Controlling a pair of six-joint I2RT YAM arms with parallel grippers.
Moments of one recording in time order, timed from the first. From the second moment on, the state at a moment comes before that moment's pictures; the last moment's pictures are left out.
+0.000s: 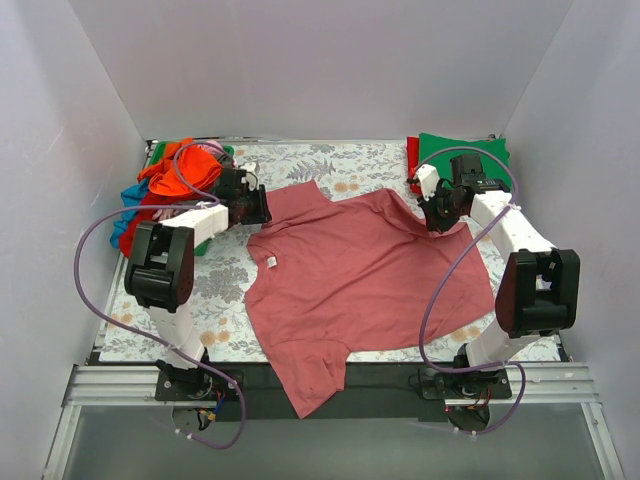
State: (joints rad) left arm -0.21 1.87 1.16 -0.10 0.17 -0.25; right arm 0.09 1.61 1.24 -0.72 -0.34 -0.63
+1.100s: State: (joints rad) left arm -0.15 2.02 1.40 -0.06 0.23 -0.31; right arm 0.09 1.63 1.24 -0.72 -0.35 -0.62
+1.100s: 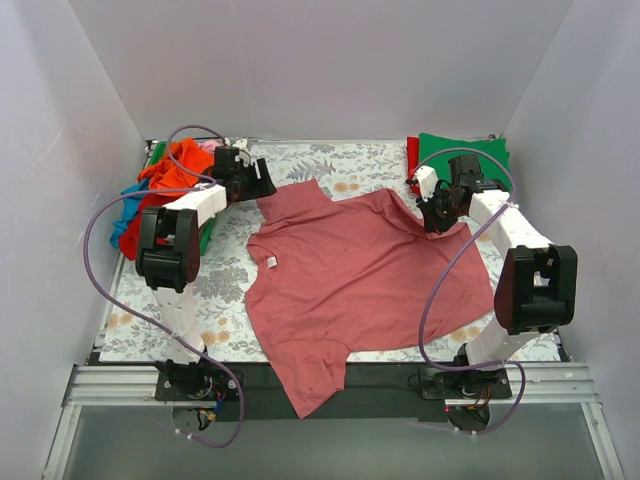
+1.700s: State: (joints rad) left arm -0.15 2.25 1.65 -0.14 0.24 -0.36; right arm 0.09 1.64 1.25 -0.72 -0.37 -0.61
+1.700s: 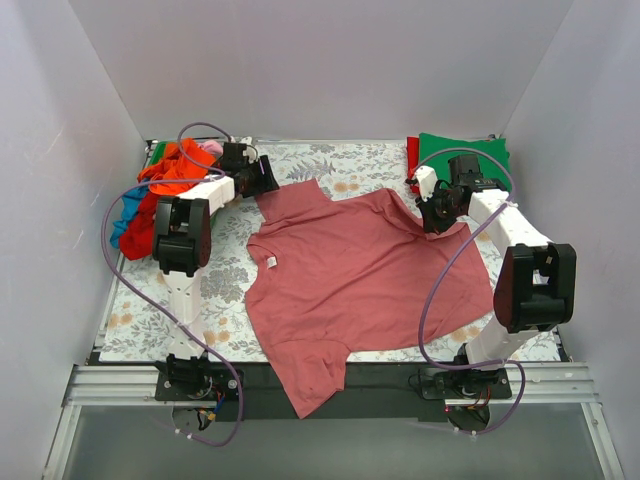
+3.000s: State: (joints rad) left arm -0.15 2.20 1.58 -0.17 -0.01 -0.42; right arm 0.09 1.64 1.25 -0.72 -0.38 -0.61
